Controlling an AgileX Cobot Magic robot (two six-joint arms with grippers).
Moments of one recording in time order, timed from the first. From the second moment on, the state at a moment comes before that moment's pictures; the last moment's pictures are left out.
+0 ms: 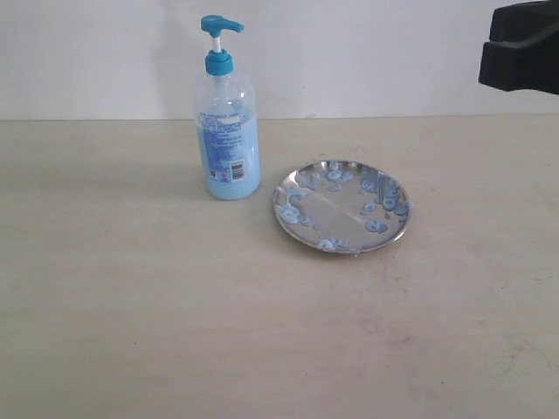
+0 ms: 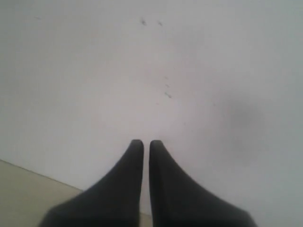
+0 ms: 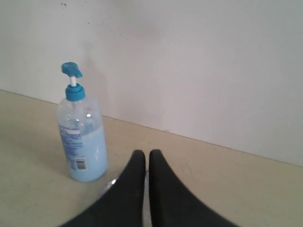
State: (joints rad) left arm 0.29 1.28 -1.06 1.47 -0.41 -1.96; right arm 0.36 0.89 -0.69 -1.10 0.13 1.11
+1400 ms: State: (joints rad) left arm -0.05 0.41 0.00 1.71 0.07 -1.92; right arm 0.36 0.89 -0.69 -1.11 0.18 1.06
